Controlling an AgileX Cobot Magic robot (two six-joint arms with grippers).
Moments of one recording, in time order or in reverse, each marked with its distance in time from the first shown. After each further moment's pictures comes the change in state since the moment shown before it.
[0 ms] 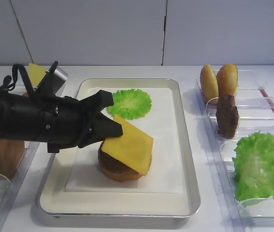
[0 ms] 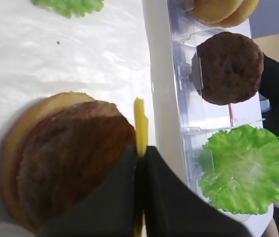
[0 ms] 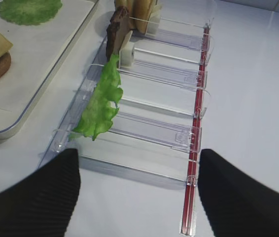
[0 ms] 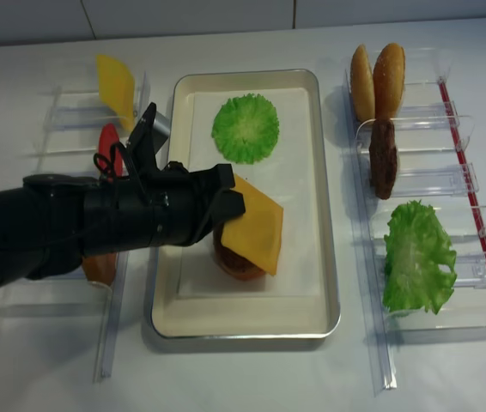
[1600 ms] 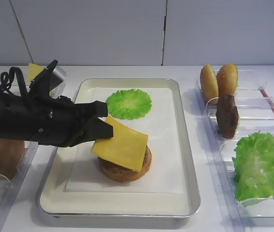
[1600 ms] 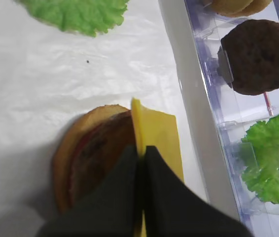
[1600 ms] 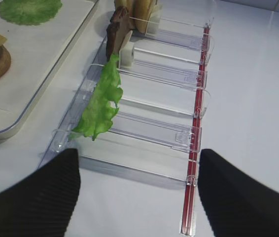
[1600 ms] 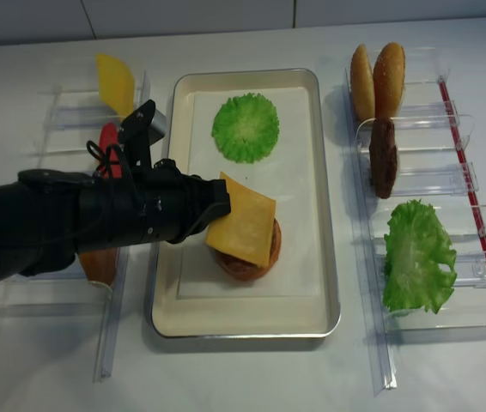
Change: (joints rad) left arm 0.032 0.000 0.000 0.080 -0.044 0.130; right arm 0.000 0.000 0.000 0.000 0.000 0.002
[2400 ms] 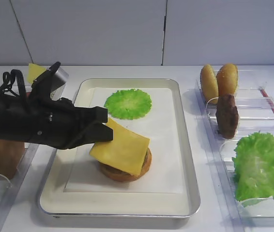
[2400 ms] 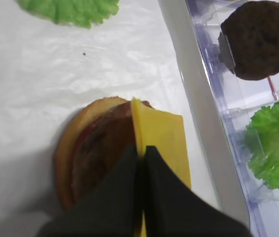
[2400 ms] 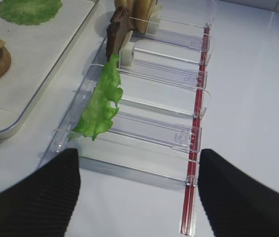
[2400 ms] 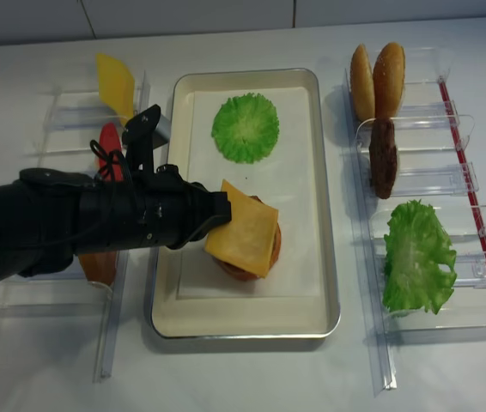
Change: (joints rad) left arm 0.000 0.000 0.000 0.054 0.013 0.015; right arm 0.000 0.000 0.000 0.000 0.000 -0.002
